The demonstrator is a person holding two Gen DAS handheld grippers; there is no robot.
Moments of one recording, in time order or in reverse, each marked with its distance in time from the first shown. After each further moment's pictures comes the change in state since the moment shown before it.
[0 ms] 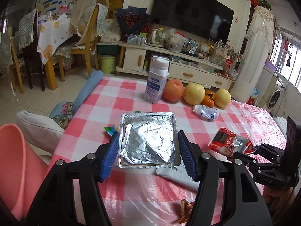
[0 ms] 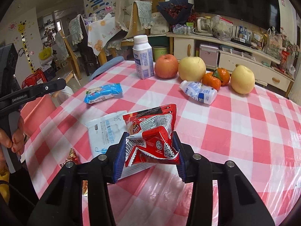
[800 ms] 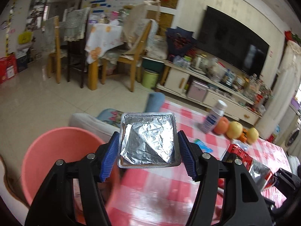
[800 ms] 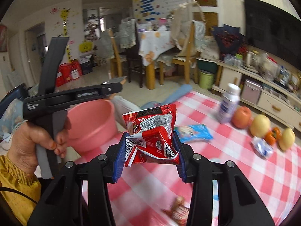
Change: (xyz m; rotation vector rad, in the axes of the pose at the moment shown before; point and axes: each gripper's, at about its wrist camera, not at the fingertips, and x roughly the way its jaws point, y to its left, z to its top) left arm -0.084 0.140 0.019 -0.238 -0.128 0.233; right arm -0.011 0.217 0.068 -0.272 -0.091 0.246
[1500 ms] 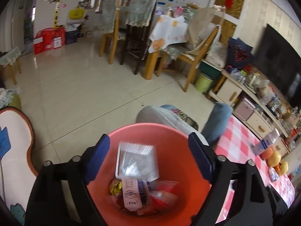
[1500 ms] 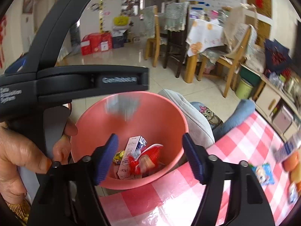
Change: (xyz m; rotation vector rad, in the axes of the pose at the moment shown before) left arm 0.007 0.139 0.010 -0.259 0.047 0.312; right arm 0.149 0.134 0.032 -0.173 0.110 0.102
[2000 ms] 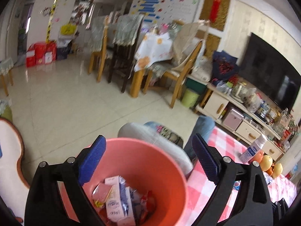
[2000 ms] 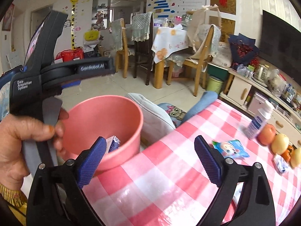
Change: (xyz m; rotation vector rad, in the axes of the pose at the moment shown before) left arm -0.025 -0.039 -0.010 0.060 -0.179 -0.107; right arm -0.065 -0.038 -0.046 0.095 -0.087 -0.195
